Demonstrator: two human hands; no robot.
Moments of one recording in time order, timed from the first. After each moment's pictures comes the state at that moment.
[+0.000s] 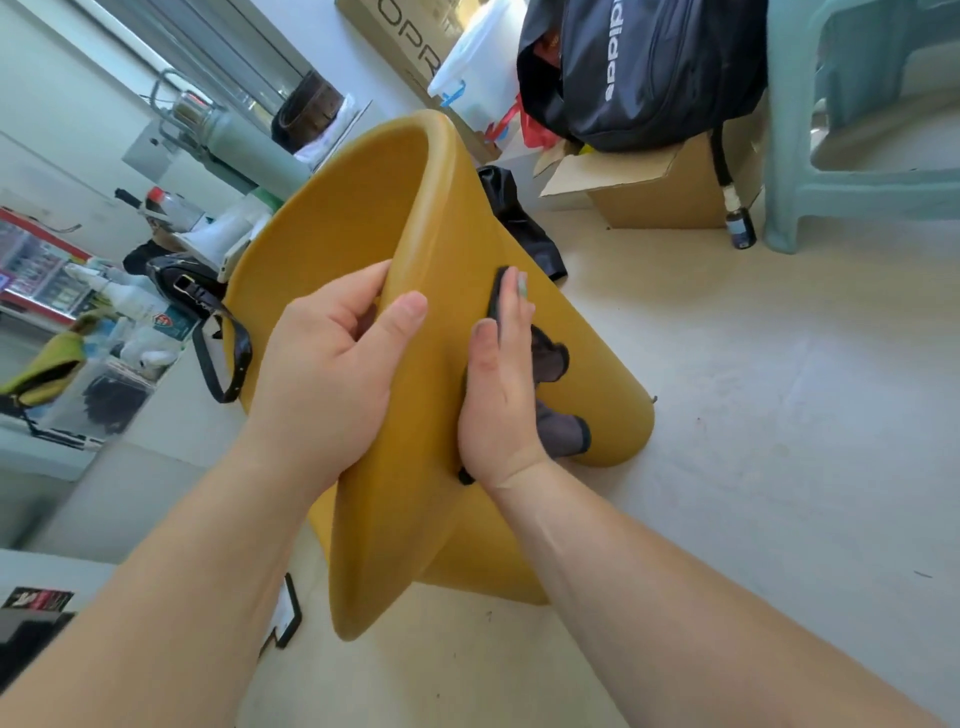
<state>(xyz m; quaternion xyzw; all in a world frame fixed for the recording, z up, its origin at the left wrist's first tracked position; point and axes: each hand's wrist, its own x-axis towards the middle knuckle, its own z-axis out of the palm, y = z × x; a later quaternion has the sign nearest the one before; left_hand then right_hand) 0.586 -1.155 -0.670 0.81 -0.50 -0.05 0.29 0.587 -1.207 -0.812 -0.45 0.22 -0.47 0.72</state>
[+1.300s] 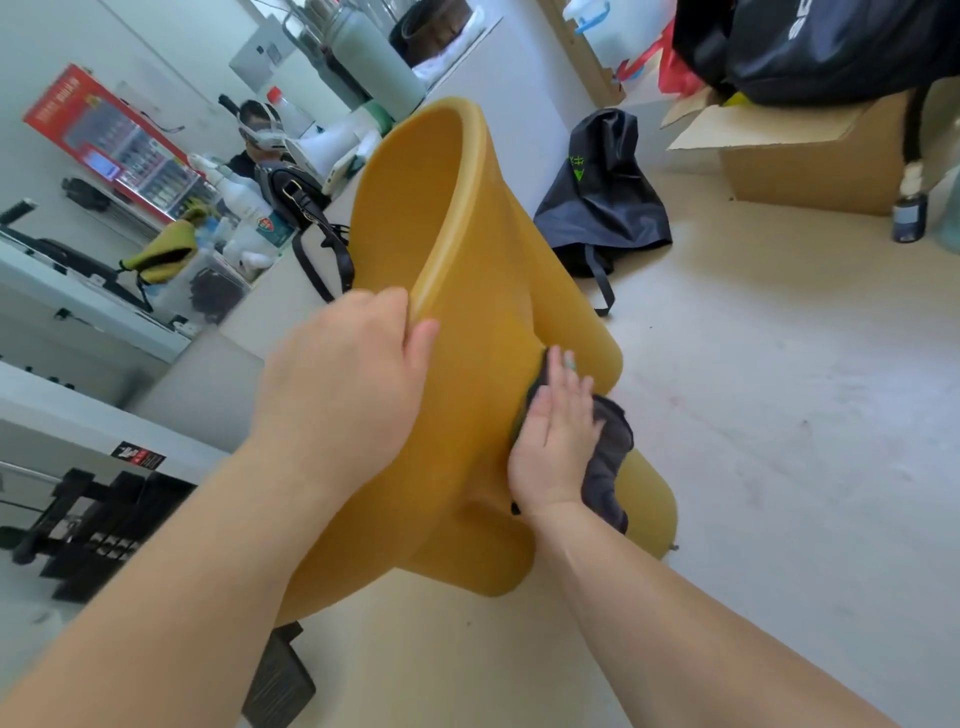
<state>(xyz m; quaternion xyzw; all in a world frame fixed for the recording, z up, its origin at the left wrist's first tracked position) 0.634 -1.057 -0.661 0.87 -0.42 0.23 -0.14 0.645 -1.108 -0.880 -0.58 0.33 -0.35 0.66</state>
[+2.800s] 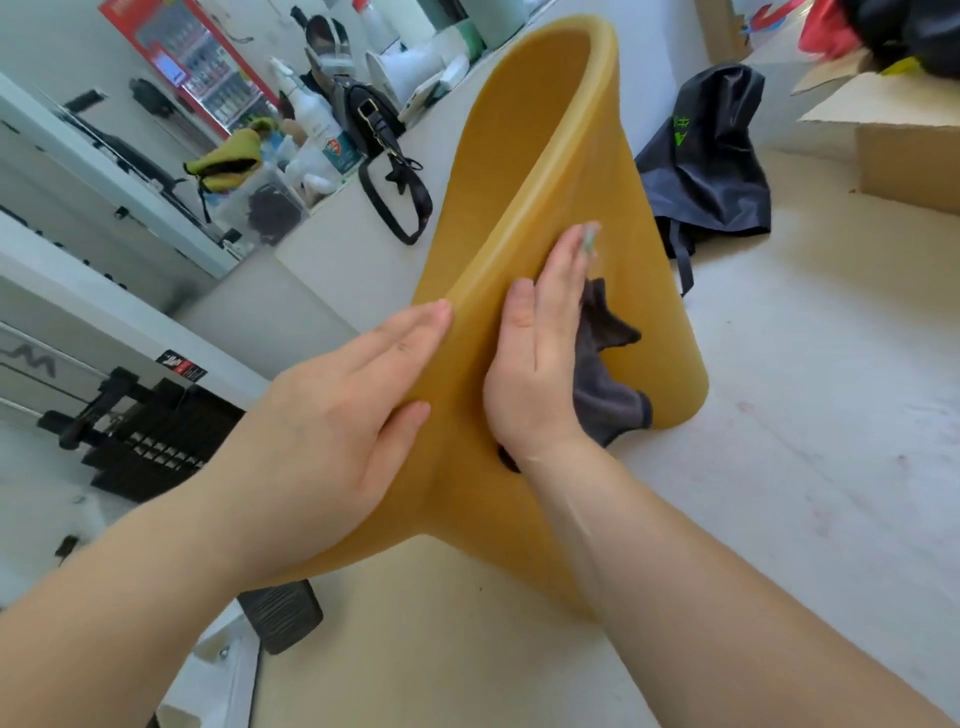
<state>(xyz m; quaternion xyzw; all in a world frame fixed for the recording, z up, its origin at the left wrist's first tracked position) 0.645 -0.958 -0.653 0.87 -0.48 0.09 -0.09 0.685 -1.087 -0.792 -0.55 0.11 -0.45 0.70</state>
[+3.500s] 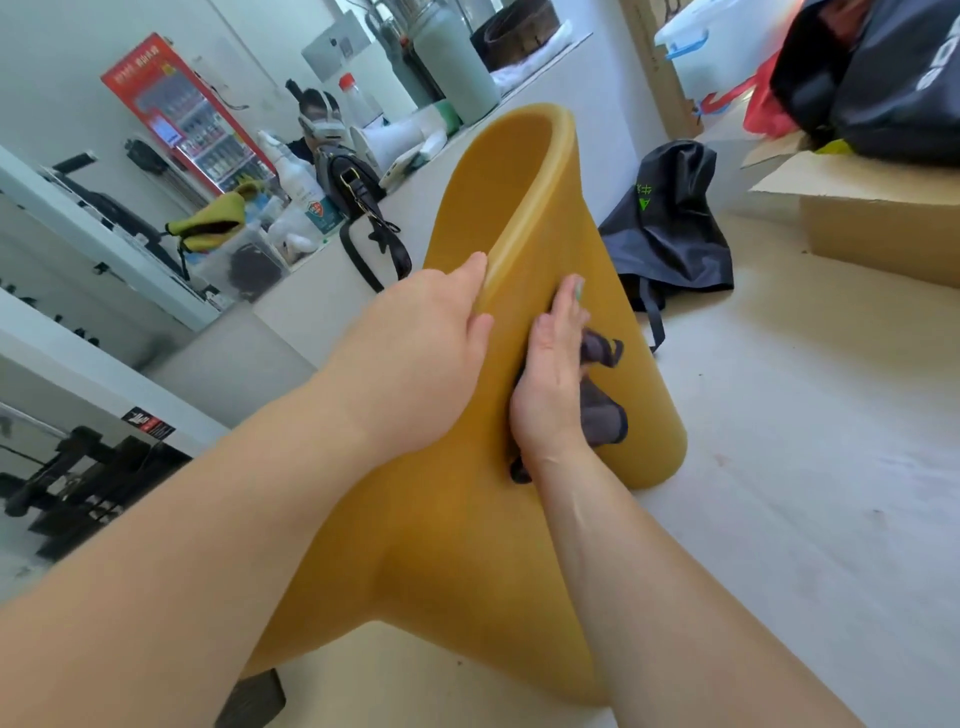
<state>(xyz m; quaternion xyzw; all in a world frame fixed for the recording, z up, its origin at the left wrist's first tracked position) 0.684 -1.072 -0.654 0.90 -0.40 0.13 -0.07 0.722 -1.142 -0.815 -0.52 0.17 -0.37 0.75</state>
